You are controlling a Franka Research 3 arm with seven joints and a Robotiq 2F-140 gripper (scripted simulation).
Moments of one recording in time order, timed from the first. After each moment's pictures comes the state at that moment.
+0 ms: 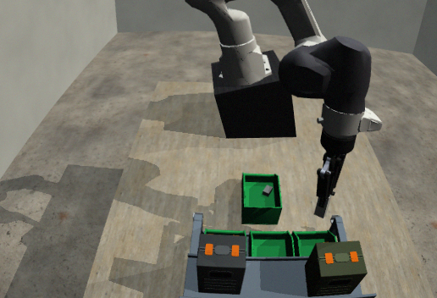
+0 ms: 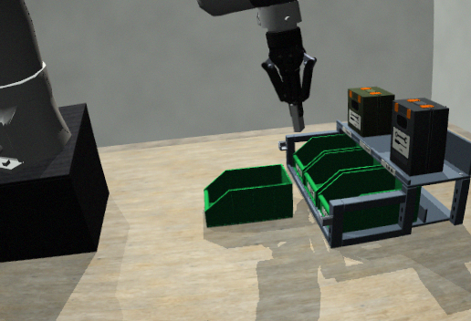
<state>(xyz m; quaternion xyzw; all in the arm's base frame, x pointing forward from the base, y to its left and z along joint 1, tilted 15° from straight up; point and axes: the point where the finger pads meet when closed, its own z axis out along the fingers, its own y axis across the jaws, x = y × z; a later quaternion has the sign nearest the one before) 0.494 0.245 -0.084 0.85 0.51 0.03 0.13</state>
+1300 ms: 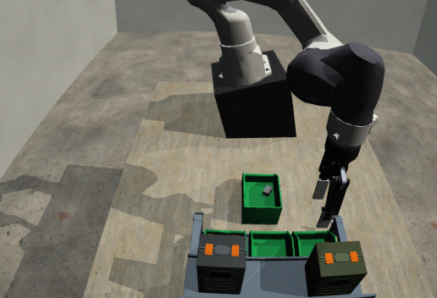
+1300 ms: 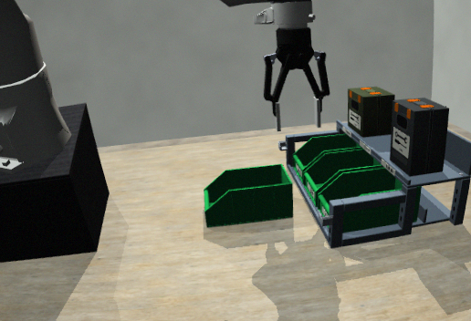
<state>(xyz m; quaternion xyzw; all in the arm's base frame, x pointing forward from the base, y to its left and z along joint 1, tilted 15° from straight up) 0.495 0.245 -0.085 0.66 0.74 -0.06 0.11</state>
